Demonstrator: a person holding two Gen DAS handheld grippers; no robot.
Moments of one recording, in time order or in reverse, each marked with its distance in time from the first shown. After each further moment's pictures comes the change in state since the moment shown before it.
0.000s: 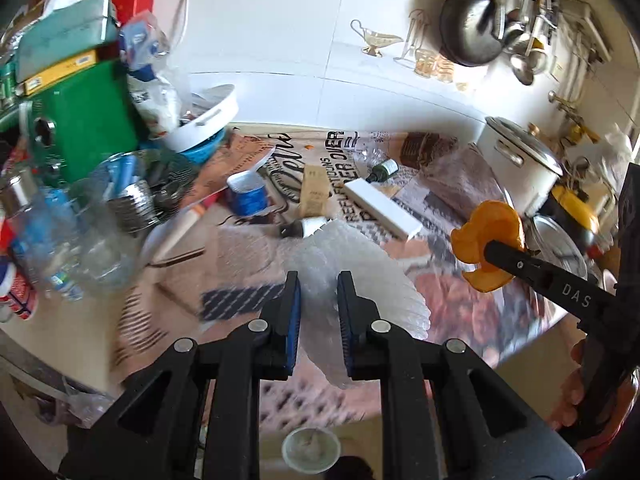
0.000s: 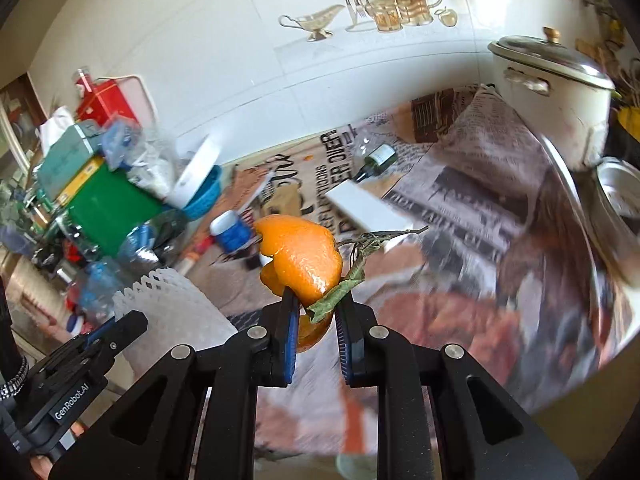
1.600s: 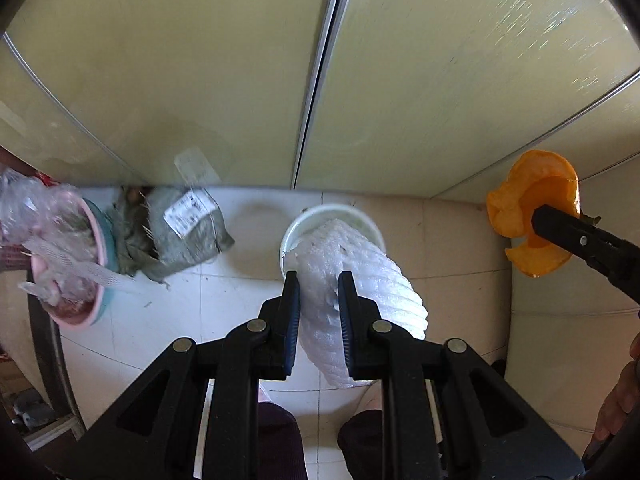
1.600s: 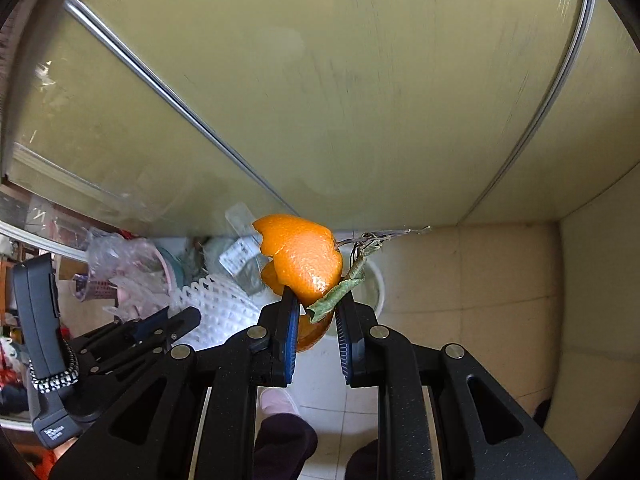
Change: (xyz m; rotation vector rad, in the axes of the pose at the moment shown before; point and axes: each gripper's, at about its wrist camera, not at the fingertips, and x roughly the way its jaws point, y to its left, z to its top) left arm 0.220 0.043 -0.457 -0.138 0.604 0.085; right arm 0.174 -0.121 -0.374 -0.004 0.542 -0.029
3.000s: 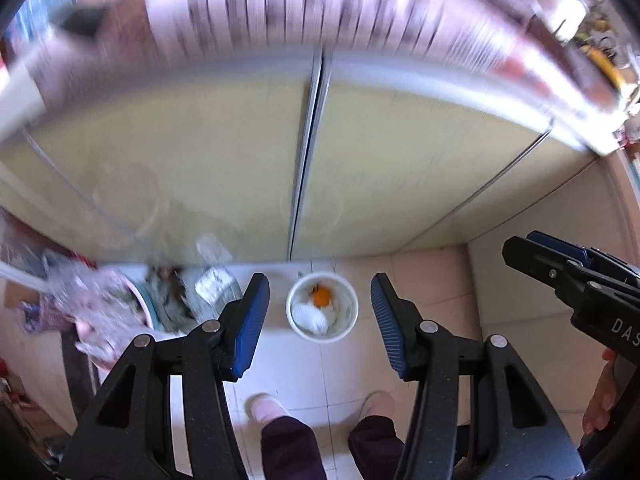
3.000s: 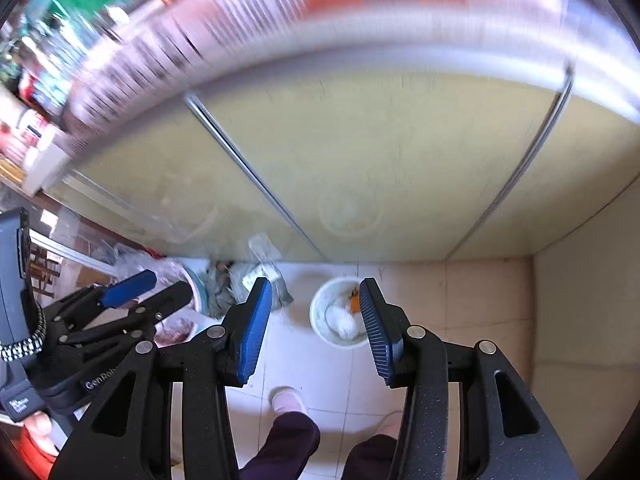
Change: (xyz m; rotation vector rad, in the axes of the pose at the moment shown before) left arm -0.253 -0.033 0.059 0.136 -0.218 -0.026; right arm -0.202 0.075 0.043 -0.069 -0.152 -0.042
